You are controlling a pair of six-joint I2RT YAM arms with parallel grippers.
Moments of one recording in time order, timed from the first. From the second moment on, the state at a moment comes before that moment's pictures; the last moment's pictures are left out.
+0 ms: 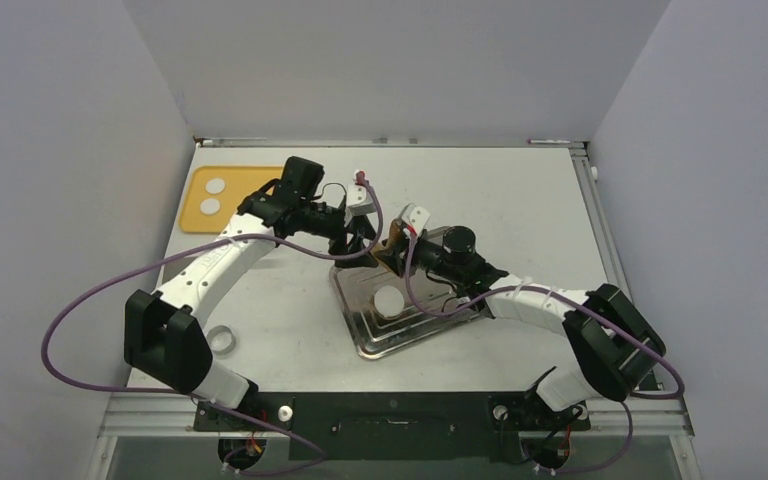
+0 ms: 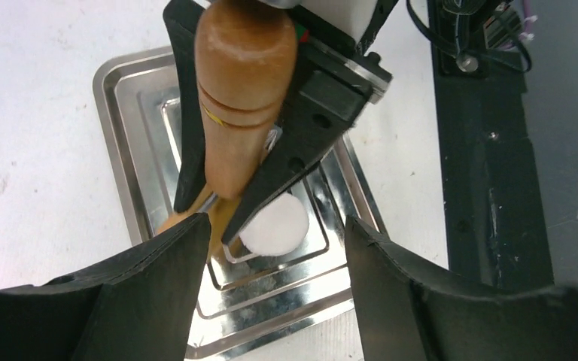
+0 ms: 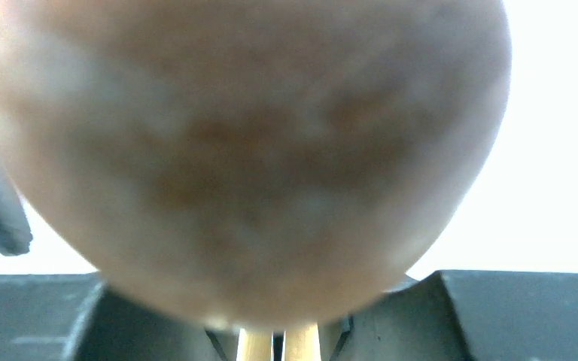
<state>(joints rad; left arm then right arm) -0.47 1.50 1.31 -0.65 0.94 0.59 0.69 1.49 0.66 0.65 -0.33 -0.06</state>
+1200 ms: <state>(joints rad) -0.50 1.51 1.08 -0.22 1.00 0.32 0.68 1.70 0.69 0.65 -0.76 -0.09</state>
